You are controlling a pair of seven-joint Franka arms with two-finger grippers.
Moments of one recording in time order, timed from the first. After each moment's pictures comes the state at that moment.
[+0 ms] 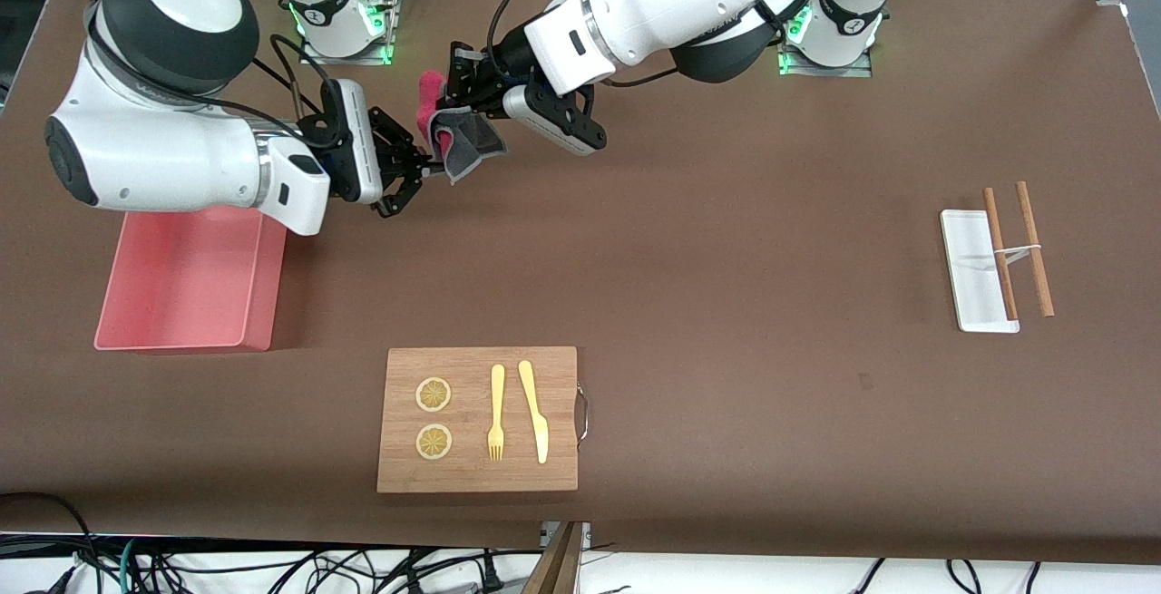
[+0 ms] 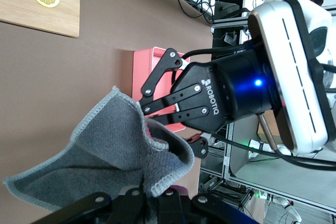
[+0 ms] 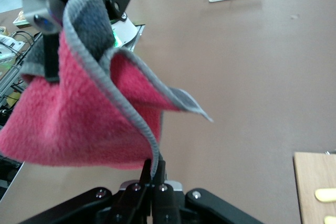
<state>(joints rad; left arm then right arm) -0.35 0.41 -0.58 -1.44 -0.61 2.48 -0.55 0.34 0.29 -0.10 -1.53 0.78 1.55 -1.50</state>
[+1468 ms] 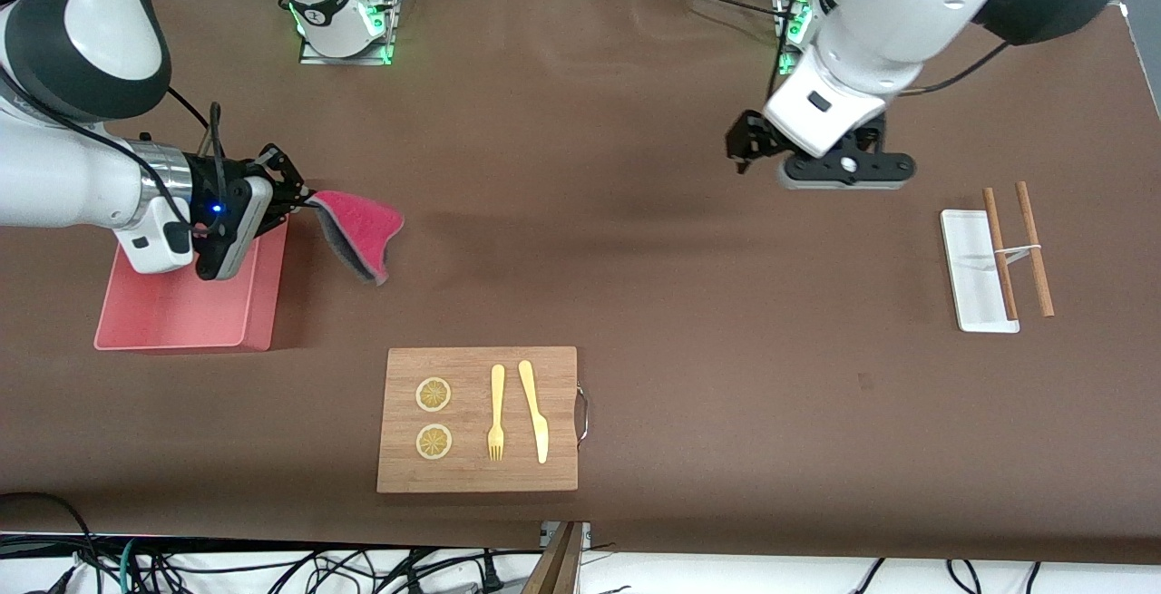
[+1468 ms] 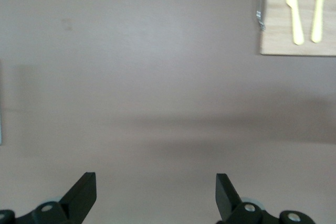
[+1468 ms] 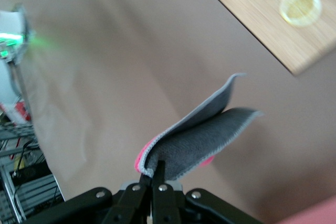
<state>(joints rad) 0.08 0.18 -0.56 -1.49 0.05 1.62 -0.54 0.33 0.29 -0.27 -1.50 0.44 1.48 -0.78</state>
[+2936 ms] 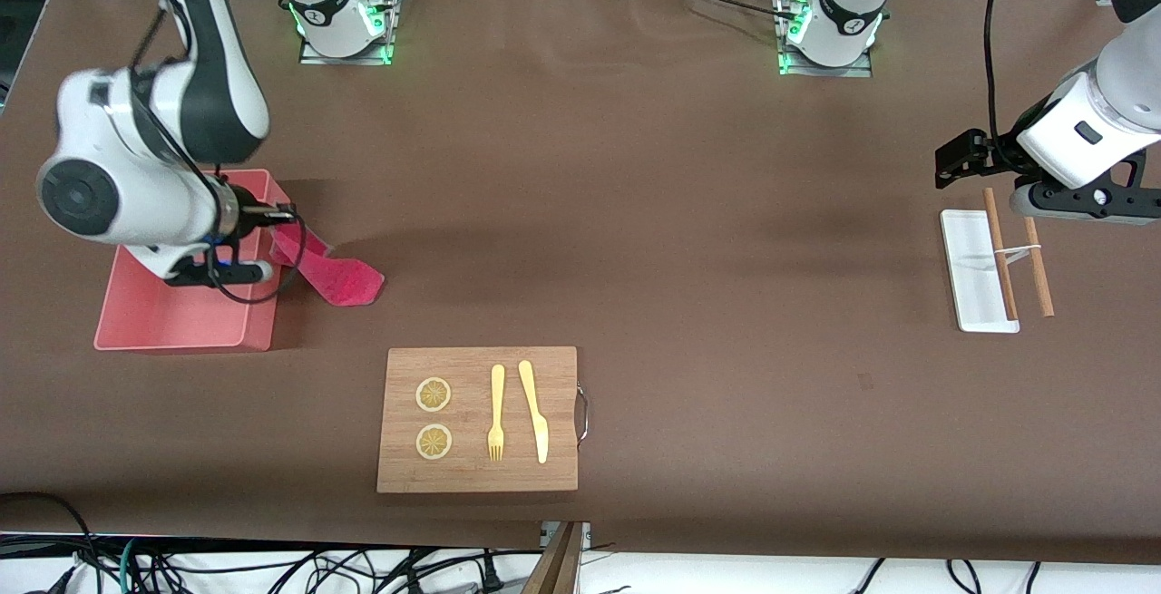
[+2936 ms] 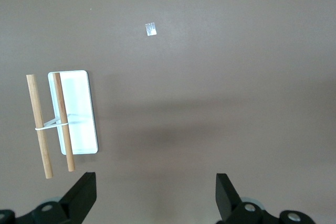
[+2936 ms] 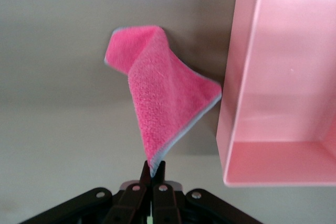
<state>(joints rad) 0.01 0.08 -0.11 -1.56 0.02 1.54 -0.03 0.32 0.34 -0.21 -1.75 0.05 1.73 0.06</state>
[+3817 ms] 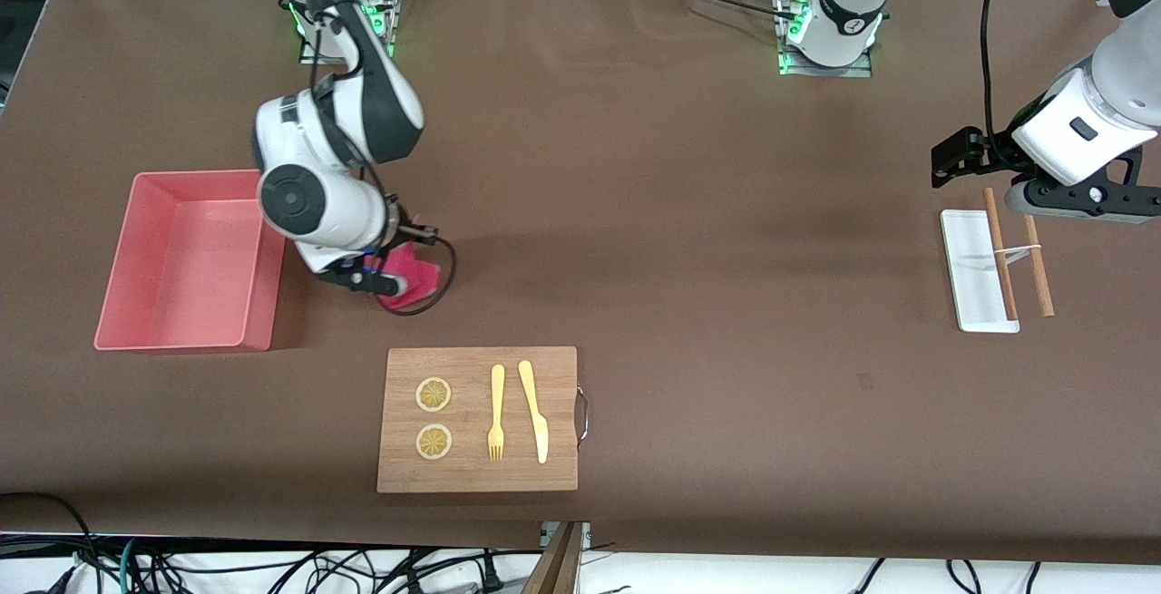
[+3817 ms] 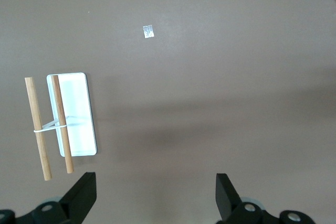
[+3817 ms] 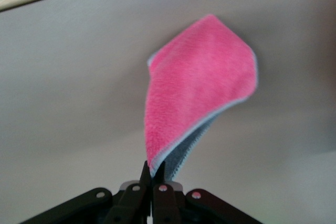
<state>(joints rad) 0.01 0.08 -0.12 -1.55 0.02 1.54 -0.03 0.60 0.41 -0.19 -1.73 0.24 1.90 0.57</state>
